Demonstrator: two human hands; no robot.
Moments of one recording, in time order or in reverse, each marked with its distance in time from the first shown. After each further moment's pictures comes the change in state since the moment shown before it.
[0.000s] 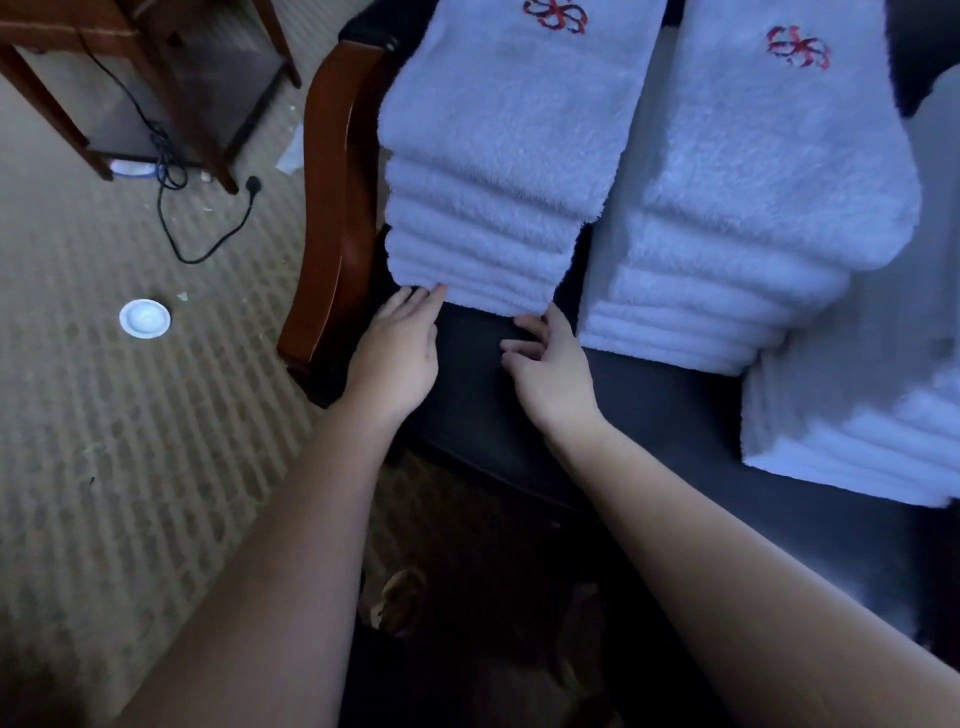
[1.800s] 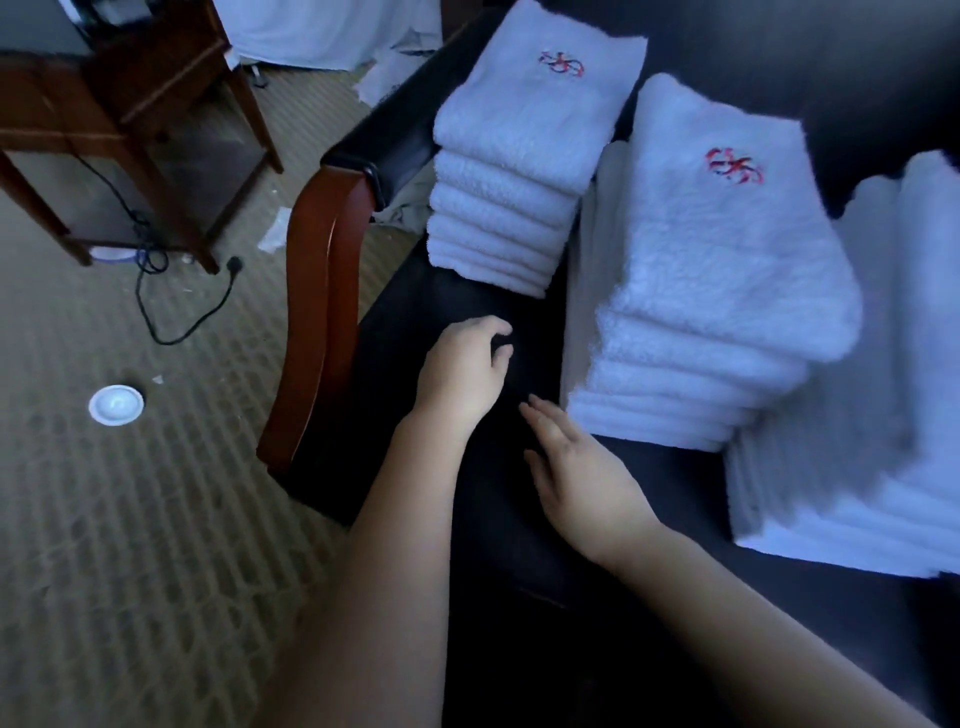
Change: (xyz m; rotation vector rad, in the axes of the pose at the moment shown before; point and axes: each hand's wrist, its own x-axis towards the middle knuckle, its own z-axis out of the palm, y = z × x) left_hand 0.086 0.059 0.013 -0.160 0.025 0.035; right_hand -0.003 0.000 -0.045 -0.860 -0.155 -0.367
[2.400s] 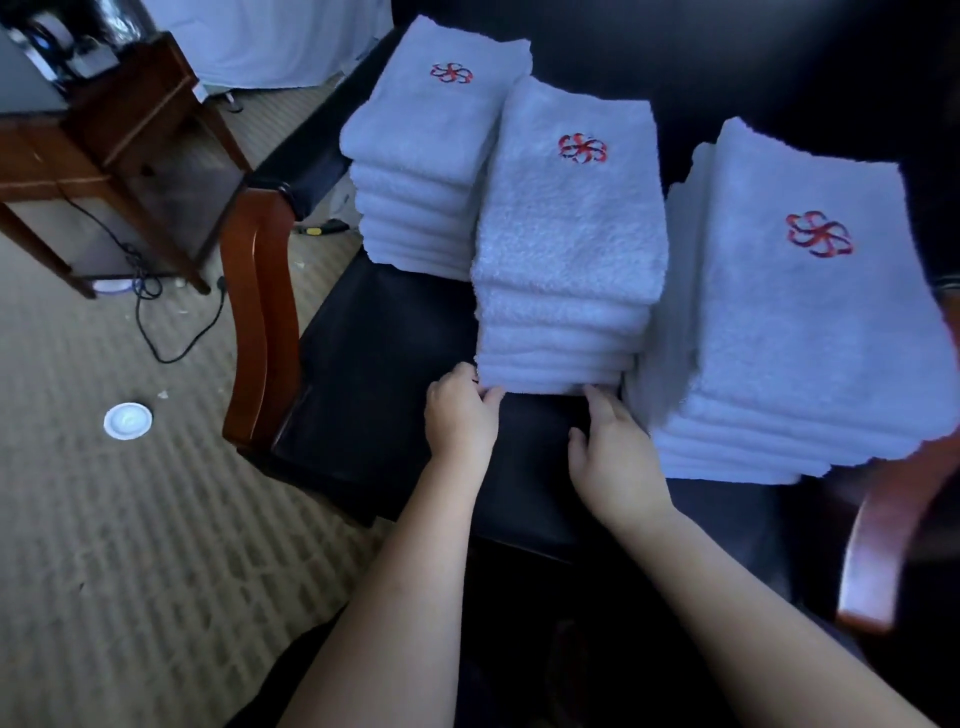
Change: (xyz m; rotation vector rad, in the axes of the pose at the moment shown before) left_hand -0.076 0.078 0.061 -0.052 0.073 -0.346; right_hand -0.083 0.060 -0.042 0.098 0.226 0.332
